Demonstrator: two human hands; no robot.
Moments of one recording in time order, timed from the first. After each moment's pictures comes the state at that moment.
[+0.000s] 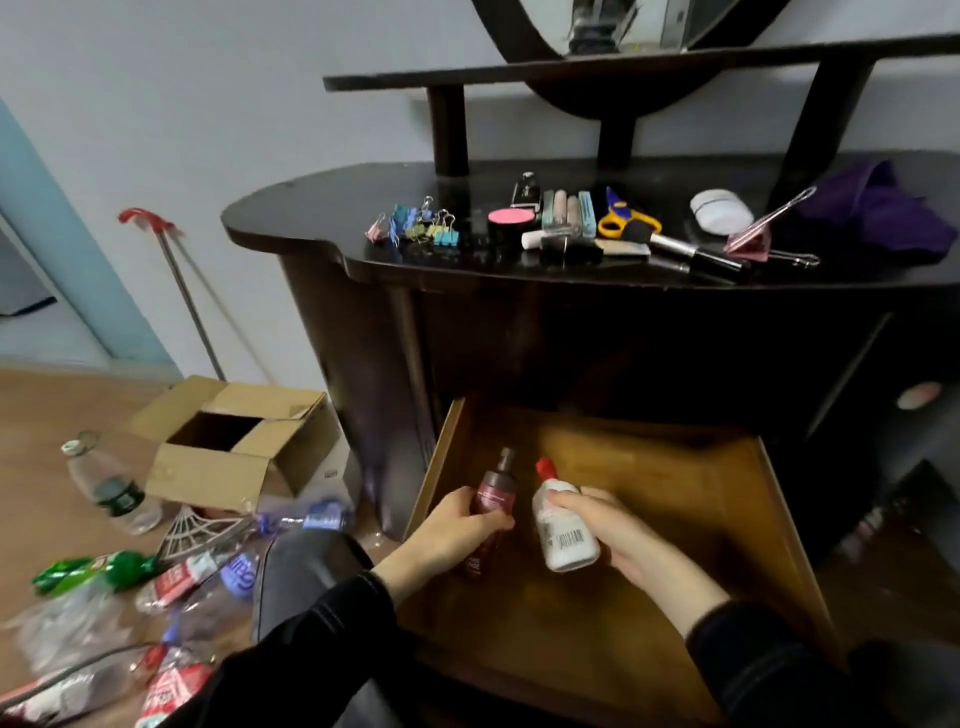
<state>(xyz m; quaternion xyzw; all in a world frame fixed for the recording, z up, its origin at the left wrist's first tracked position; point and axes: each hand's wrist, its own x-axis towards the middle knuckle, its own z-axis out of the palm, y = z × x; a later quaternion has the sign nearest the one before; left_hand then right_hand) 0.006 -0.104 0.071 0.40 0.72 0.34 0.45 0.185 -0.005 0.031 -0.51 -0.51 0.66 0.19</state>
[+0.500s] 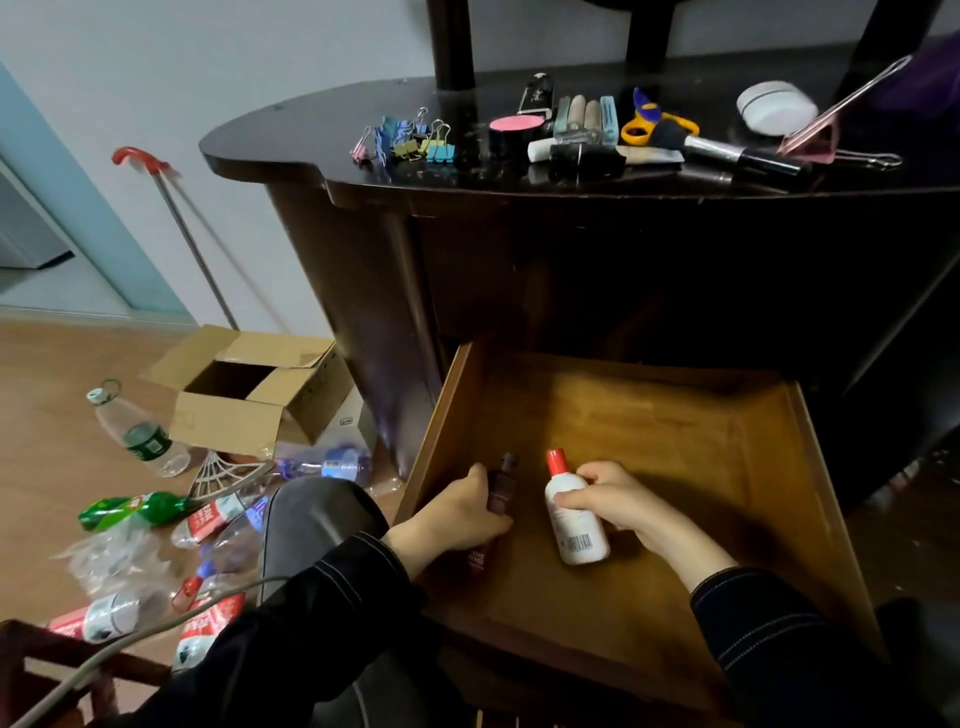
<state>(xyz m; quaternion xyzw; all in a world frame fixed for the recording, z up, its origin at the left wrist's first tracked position) 0.000 -0.097 0.009 0.52 0.77 0.10 0.36 0.195 -0.002 -0.006 -0.52 -0.66 0.54 0.05</state>
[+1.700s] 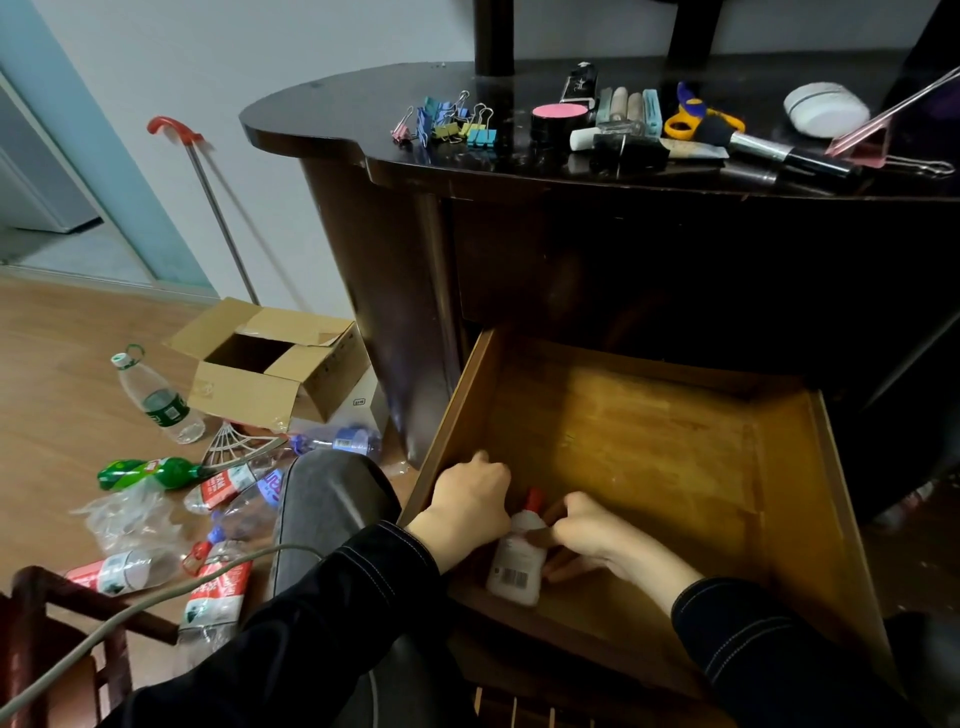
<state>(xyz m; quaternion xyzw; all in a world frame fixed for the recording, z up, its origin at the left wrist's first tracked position) 0.016 -0.110 0.026 0.61 0.78 -0.05 0.14 0.163 -0.045 -0.021 -0.53 -0.57 0.62 -0.03</state>
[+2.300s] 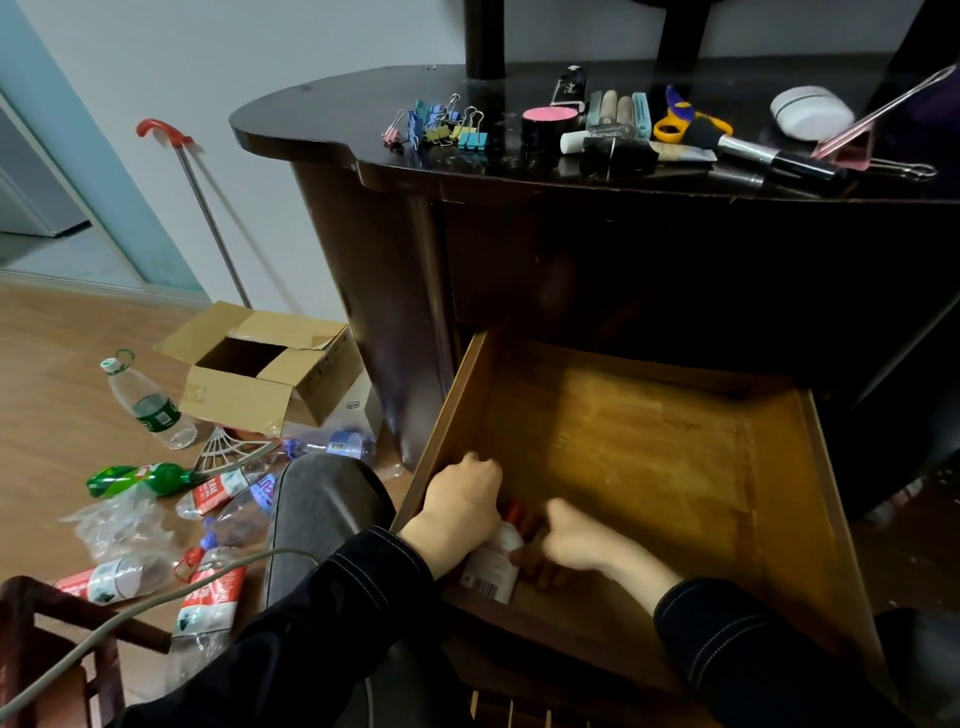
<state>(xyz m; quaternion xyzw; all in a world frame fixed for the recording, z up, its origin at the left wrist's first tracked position) 0.013 -0.111 0.023 0.60 0.79 -0.01 0.14 0.160 -0.047 -0.025 -0.44 -0.69 0.57 -0.11</state>
